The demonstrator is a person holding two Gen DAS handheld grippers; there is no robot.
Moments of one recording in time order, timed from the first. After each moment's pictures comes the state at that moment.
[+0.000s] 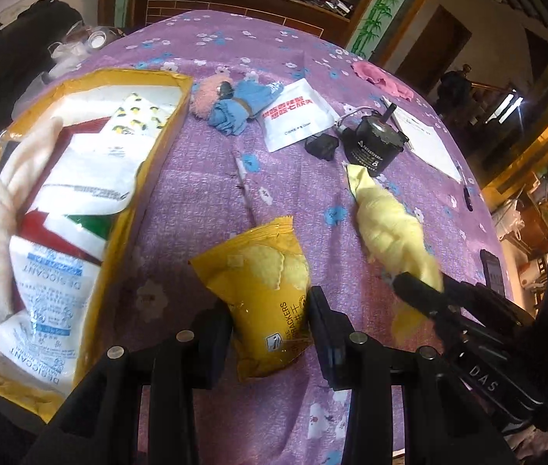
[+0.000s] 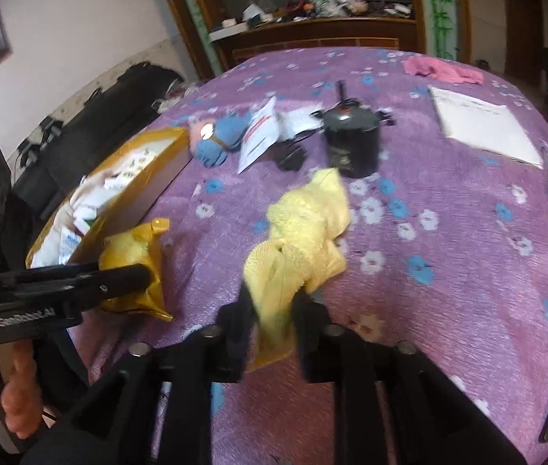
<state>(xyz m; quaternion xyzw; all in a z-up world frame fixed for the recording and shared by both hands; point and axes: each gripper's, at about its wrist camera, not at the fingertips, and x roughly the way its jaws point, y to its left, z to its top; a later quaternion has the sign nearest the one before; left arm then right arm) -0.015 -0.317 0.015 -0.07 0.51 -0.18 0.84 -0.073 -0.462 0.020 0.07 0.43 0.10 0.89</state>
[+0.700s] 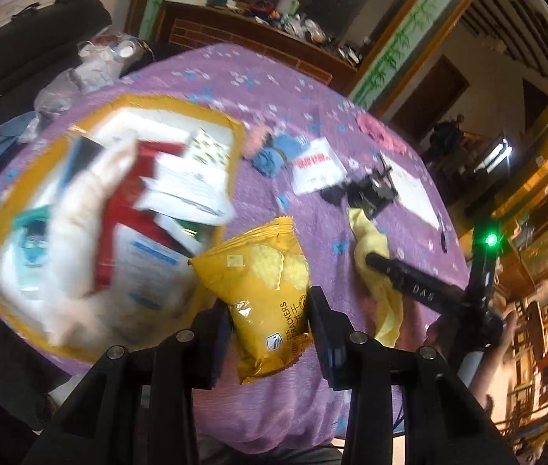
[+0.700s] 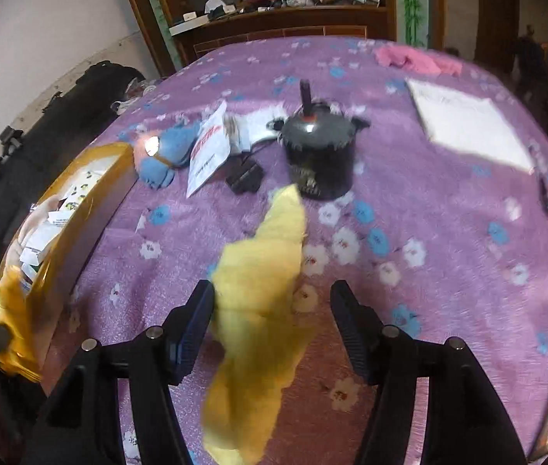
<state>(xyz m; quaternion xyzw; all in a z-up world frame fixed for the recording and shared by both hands) -0.047 -0.235 0.054 -0.15 0.45 -0.17 0.86 -0.022 -0.475 0.007 0.10 0.45 0.04 0.88</state>
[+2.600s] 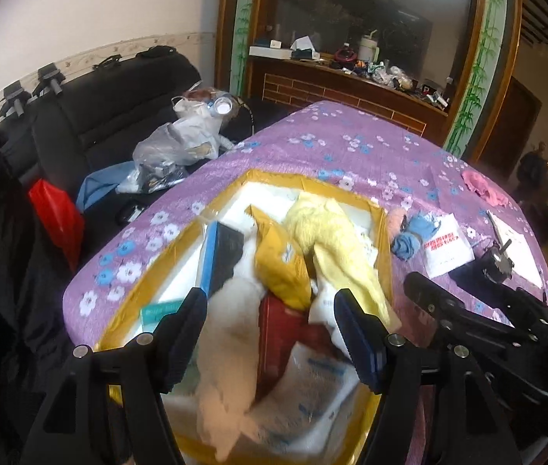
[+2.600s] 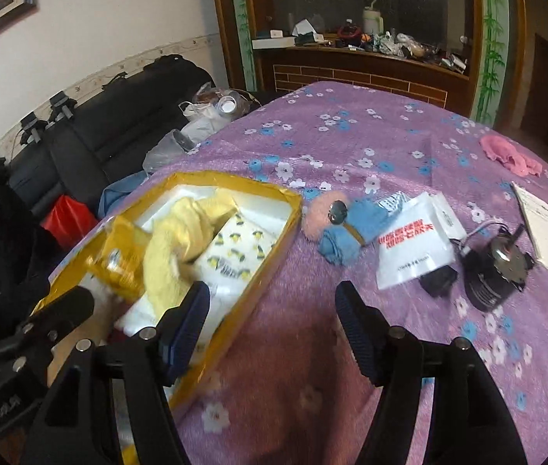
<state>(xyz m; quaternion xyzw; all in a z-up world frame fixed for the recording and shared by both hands) -0.009 -0.179 0.052 -0.08 0.39 0.02 0.92 0.007 -0.309 0.059 0.00 0.39 0.11 0.91</state>
